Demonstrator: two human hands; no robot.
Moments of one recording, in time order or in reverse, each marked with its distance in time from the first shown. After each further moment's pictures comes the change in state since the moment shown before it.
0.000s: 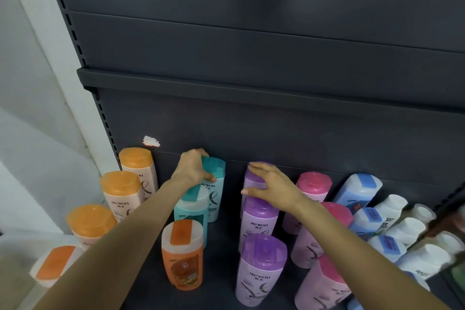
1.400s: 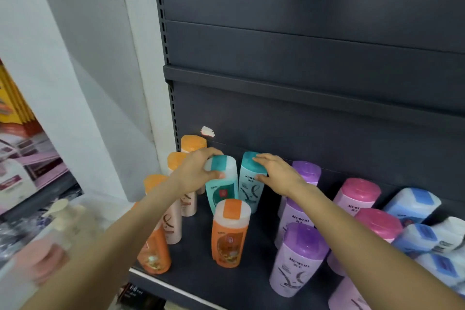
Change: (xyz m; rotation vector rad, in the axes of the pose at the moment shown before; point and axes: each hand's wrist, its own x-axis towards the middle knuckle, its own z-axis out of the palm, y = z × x) left_hand -0.104 -0.041 -0.076 0.002 0.076 0.203; right_hand 0.041 -0.067 0.032 -0.211 -0.063 -0.148
